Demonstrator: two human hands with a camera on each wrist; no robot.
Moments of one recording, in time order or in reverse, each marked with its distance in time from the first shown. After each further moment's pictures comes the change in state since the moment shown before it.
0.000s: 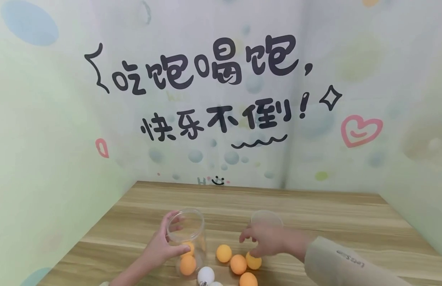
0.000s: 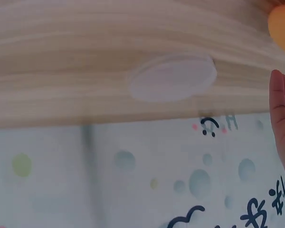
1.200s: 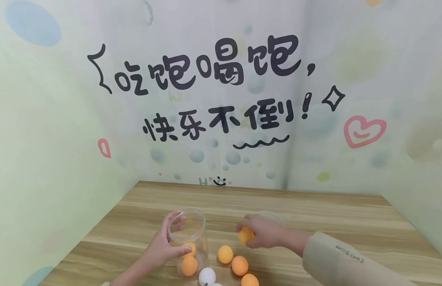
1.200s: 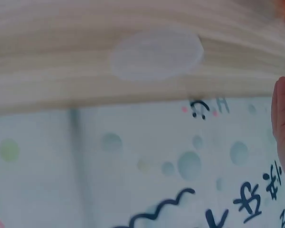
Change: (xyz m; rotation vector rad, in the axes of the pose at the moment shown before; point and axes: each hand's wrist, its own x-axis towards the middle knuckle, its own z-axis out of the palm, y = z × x) left_hand -0.002 0.001 -0.002 -0.020 -0.010 -0.001; right_hand 0.012 0.000 -0.006 0.031 0.128 -0.038
